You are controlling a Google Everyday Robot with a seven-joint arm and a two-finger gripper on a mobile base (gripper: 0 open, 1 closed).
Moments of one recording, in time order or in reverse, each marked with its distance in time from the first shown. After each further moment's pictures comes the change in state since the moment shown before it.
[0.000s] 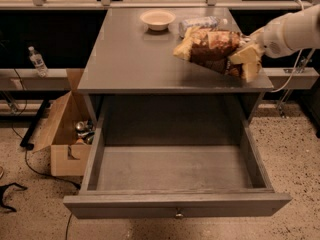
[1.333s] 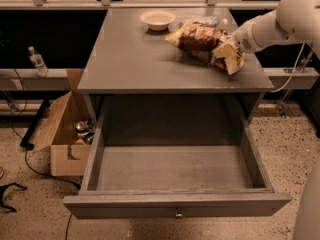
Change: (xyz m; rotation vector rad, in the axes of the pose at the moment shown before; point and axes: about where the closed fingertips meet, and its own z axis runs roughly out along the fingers) arm -0.008 -0.033 0.089 0.018 0.018 0.073
